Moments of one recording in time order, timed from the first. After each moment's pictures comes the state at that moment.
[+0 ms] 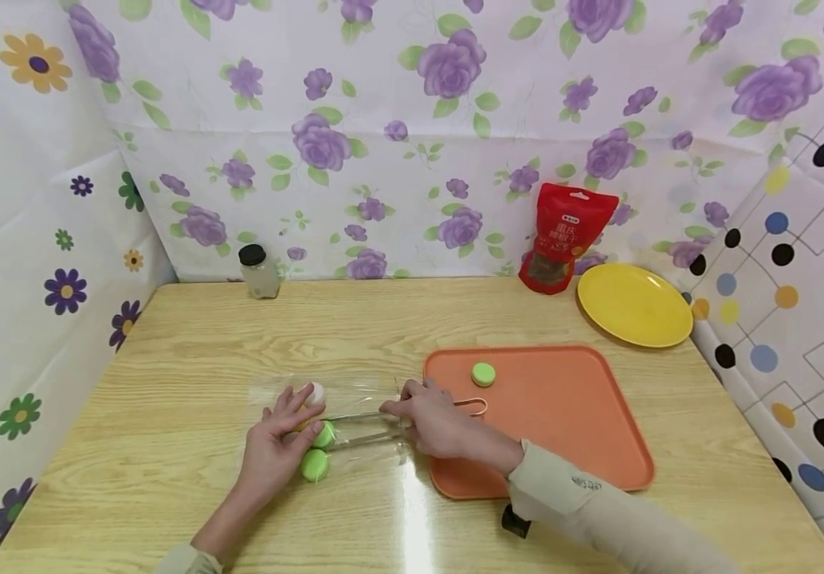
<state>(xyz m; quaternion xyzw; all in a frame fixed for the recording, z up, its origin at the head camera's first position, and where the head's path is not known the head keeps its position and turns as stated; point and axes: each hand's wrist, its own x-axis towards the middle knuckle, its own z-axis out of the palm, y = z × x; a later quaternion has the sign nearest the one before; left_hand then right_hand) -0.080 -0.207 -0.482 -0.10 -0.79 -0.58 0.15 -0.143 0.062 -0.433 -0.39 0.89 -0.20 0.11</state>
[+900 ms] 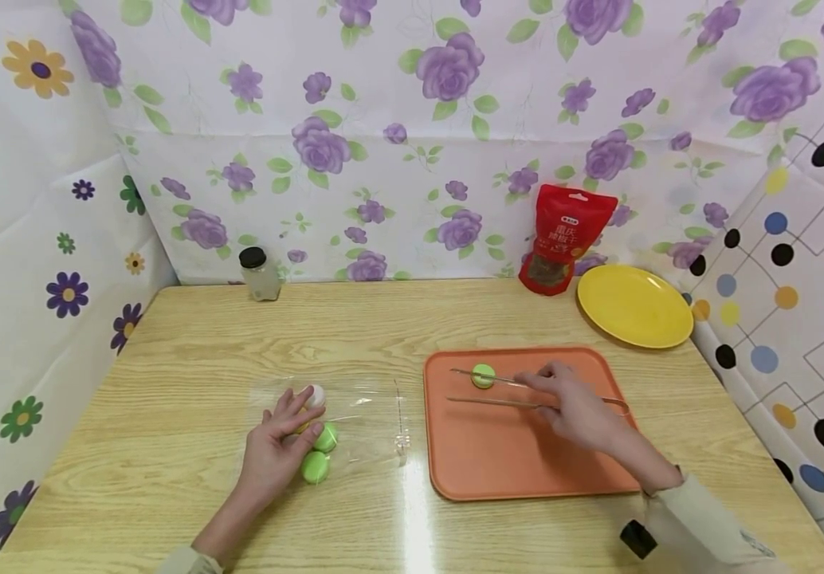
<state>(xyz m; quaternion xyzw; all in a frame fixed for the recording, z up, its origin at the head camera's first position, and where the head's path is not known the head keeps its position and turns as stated) -0.080 -0.207 -0.484 -0.10 -0.79 -0.58 0.16 -0.145 0.229 -0.419 -0.32 0.91 -0.25 -0.03</state>
